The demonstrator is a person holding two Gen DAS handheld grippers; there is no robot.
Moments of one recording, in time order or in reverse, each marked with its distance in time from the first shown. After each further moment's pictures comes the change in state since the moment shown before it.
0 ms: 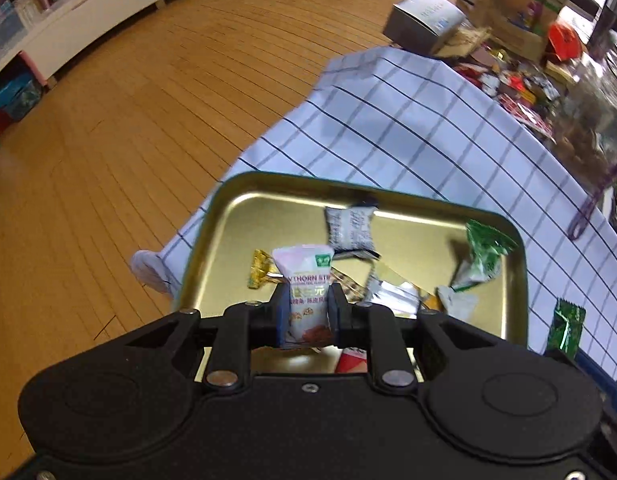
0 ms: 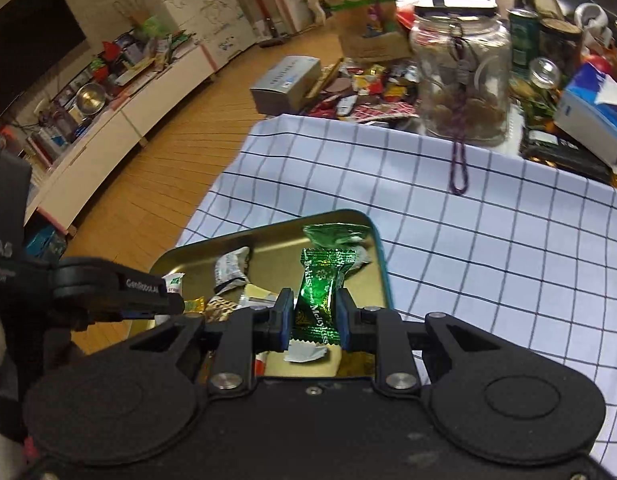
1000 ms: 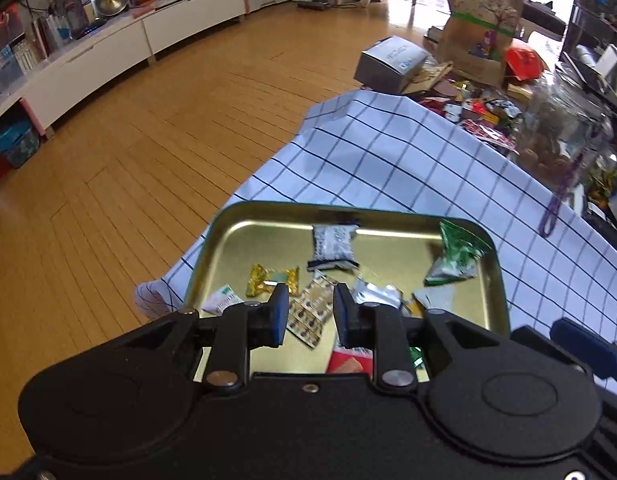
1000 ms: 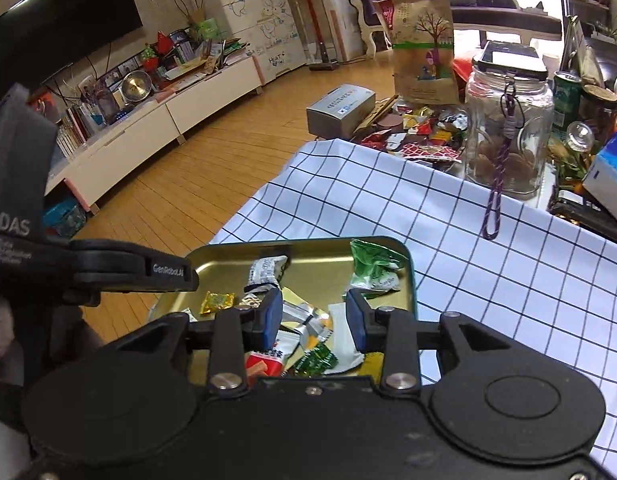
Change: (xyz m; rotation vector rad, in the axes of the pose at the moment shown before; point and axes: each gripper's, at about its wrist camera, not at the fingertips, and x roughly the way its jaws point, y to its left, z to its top) left arm -0.034 -0.010 -0.042 0.082 -0.172 -0.042; right arm -0.019 0.021 -0.015 -0.152 -0.083 0.016
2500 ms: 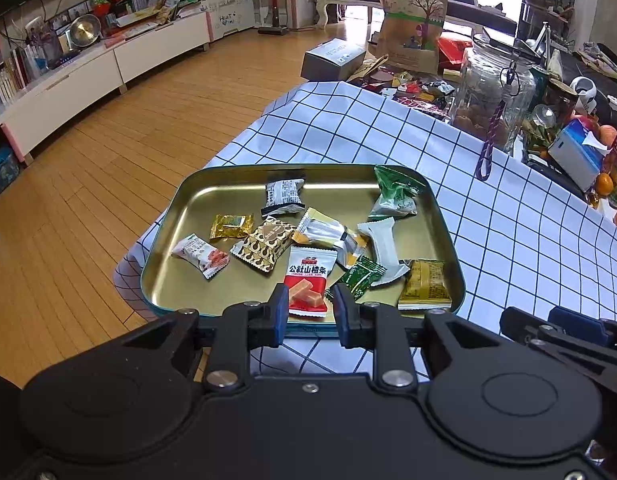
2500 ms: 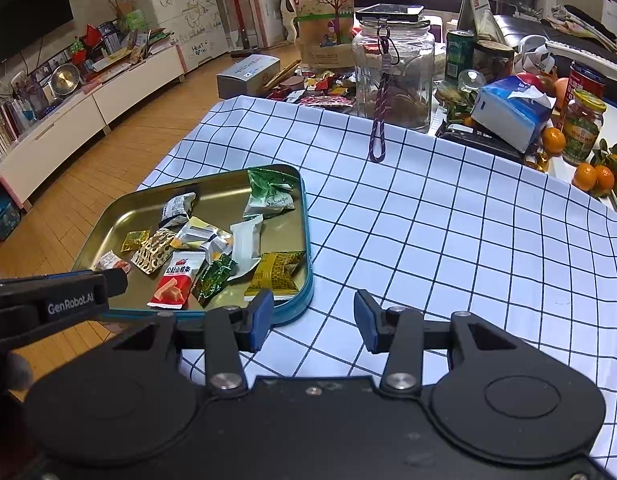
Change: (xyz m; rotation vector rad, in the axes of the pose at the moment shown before) left arm -0.039 -0.022 -0.080 0.074 -0.095 -0.071; right arm -0.041 -0.028 -0.079 0.076 0.034 -0.225
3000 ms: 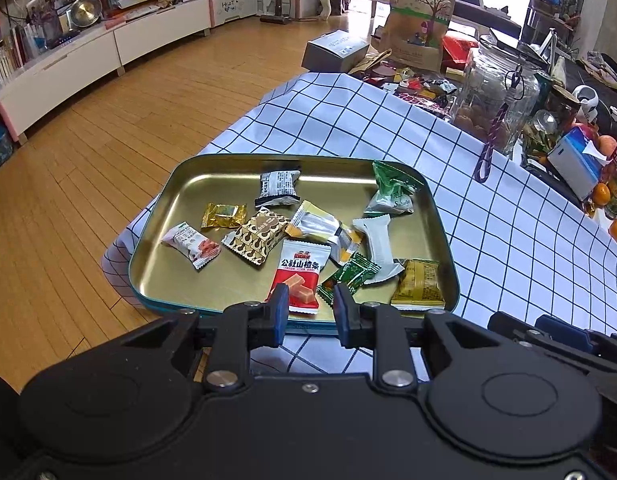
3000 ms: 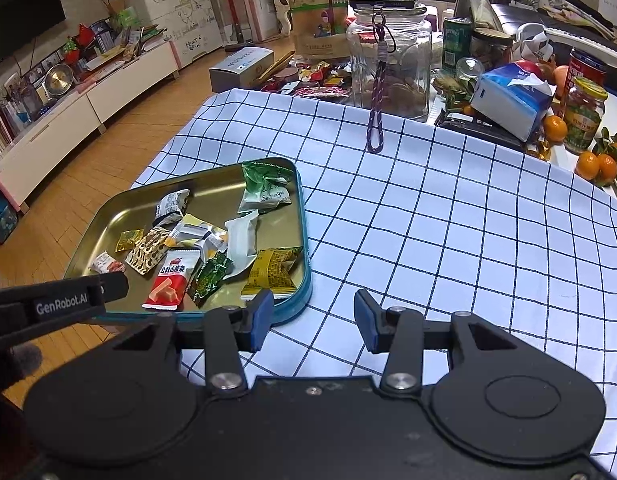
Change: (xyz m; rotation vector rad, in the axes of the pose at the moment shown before) left arm 0.006 0.003 0.003 -0.048 0.030 -0.024; right arm 0.009 -0.002 0.001 0.024 0.023 -0.003
